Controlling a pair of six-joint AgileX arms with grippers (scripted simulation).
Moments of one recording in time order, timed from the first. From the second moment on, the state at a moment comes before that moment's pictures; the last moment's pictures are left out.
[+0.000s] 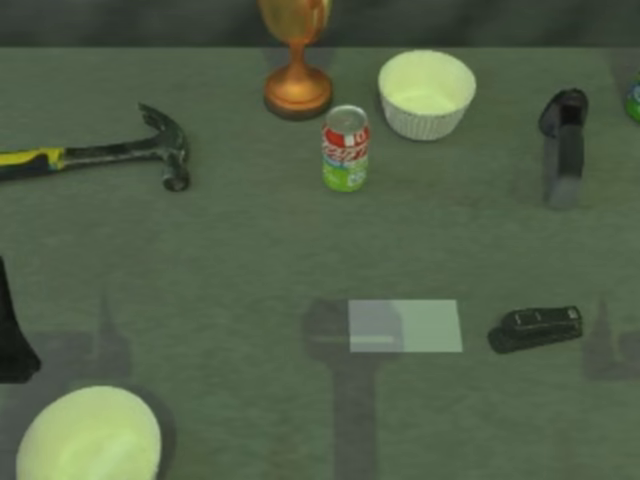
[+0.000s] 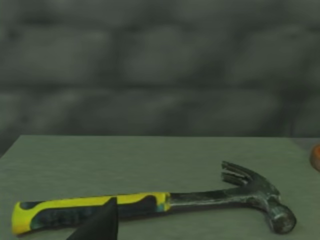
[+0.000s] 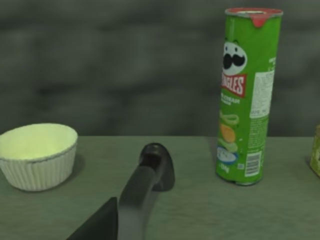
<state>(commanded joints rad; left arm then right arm) 0.00 0.00 0.00 0.00 0.00 0.00 0.00 0.00 0.00 0.00 0.00 0.00</state>
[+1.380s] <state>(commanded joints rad) 0.00 0.00 0.00 0.00 0.00 0.00 0.39 1.60 1.21 -0.97 0.00 -1.14</state>
